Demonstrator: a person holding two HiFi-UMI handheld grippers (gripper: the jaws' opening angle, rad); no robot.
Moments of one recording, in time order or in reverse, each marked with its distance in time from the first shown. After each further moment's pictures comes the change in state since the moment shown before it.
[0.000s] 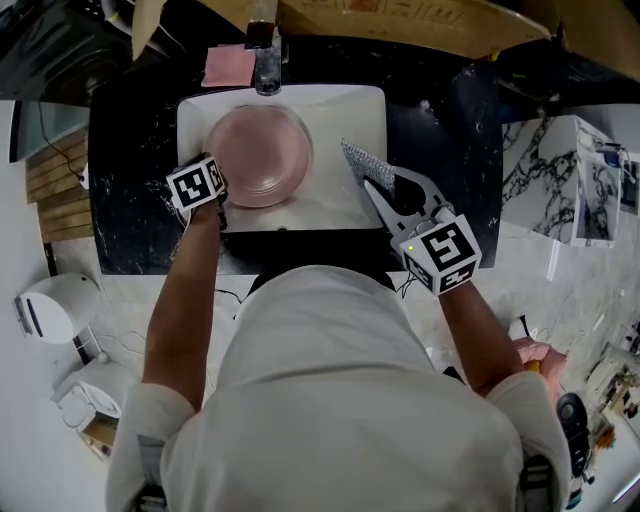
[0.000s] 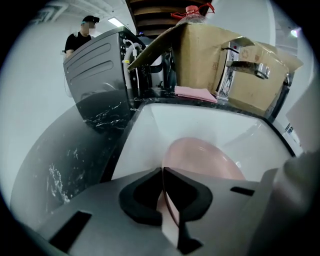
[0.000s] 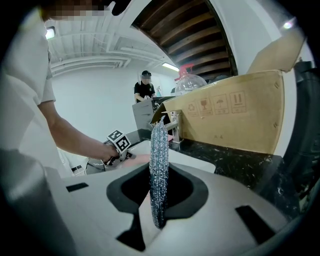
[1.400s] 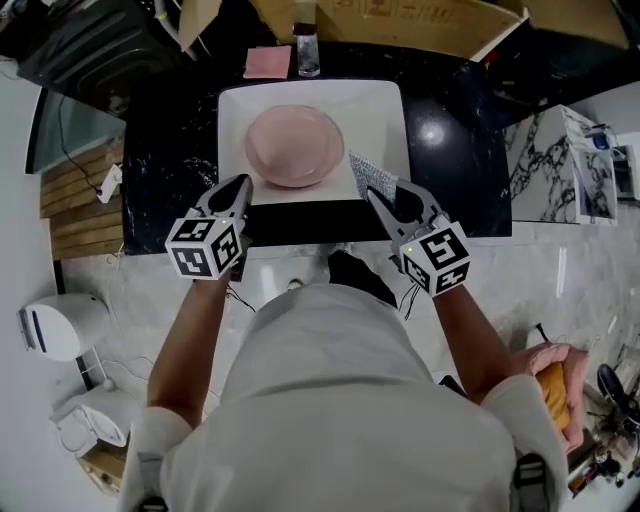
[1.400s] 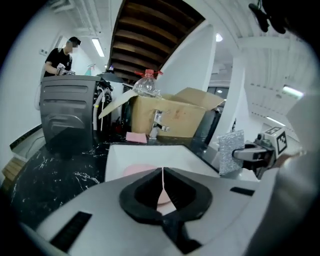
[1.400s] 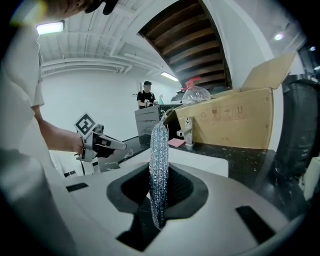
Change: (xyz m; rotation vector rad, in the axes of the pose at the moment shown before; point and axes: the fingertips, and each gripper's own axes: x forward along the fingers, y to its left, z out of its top) left arm -0.209 -0.048 -0.024 0.185 -0.365 -0.540; right arm -0.024 0.112 -0.013 -0.001 -0.096 -0.092
